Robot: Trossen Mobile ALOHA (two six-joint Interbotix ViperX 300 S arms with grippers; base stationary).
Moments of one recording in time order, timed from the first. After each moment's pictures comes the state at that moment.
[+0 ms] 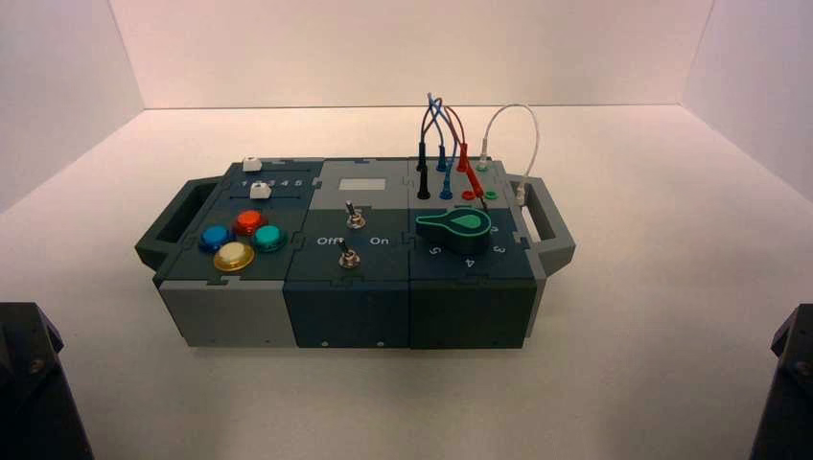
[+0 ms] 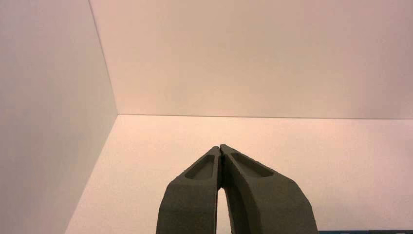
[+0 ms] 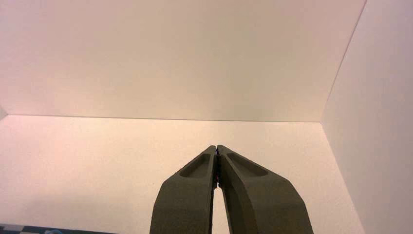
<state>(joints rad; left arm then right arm) -0.01 -0.98 1.11 -0.08 0.18 0.05 0.08 -0.91 1.02 0.01 0.18 0.03</state>
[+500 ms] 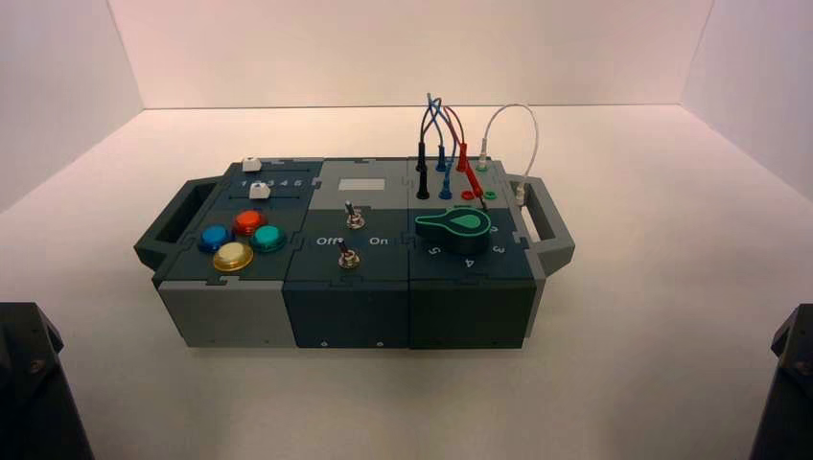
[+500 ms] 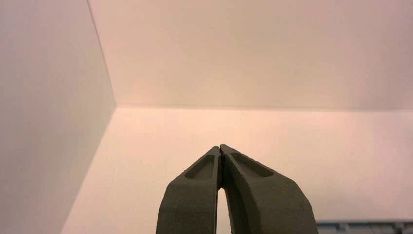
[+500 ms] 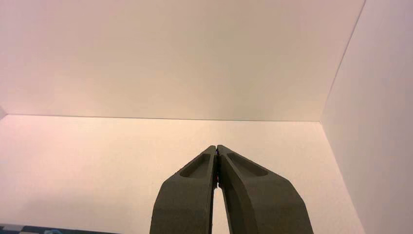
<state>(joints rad) -0.01 -0.96 1.10 -0.08 0.25 0.05 0.08 -0.90 1.02 0.01 0.18 0.04</state>
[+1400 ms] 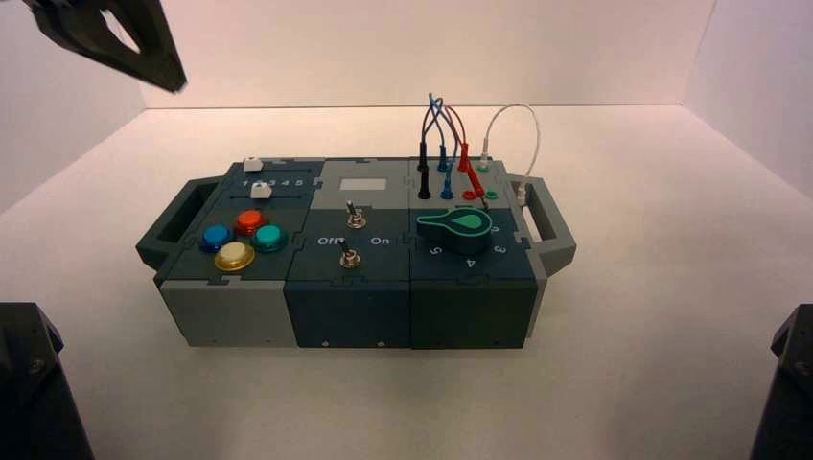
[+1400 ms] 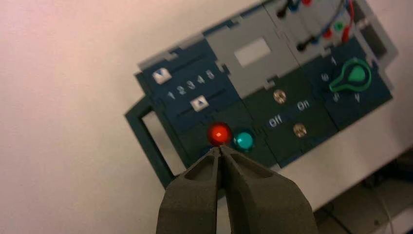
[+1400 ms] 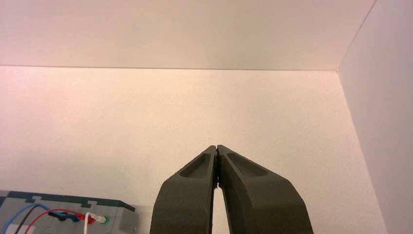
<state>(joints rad) -0.51 -0.77 1.04 -0.10 0.84 0.08 0.08 -0.67 0.96 0.02 0.27 0.04</state>
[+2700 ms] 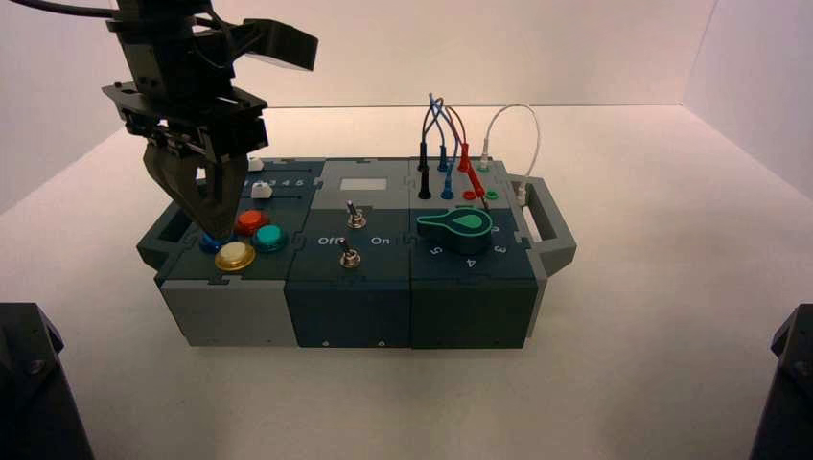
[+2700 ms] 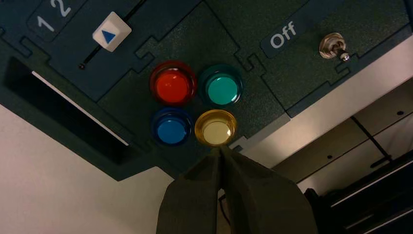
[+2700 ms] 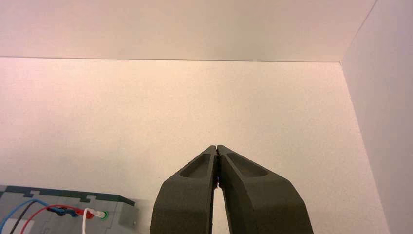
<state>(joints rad) -0.67 -0.22 0.96 -0.10 0.91 0.10 0.09 -0.65 0.95 0.02 0.29 0.04</state>
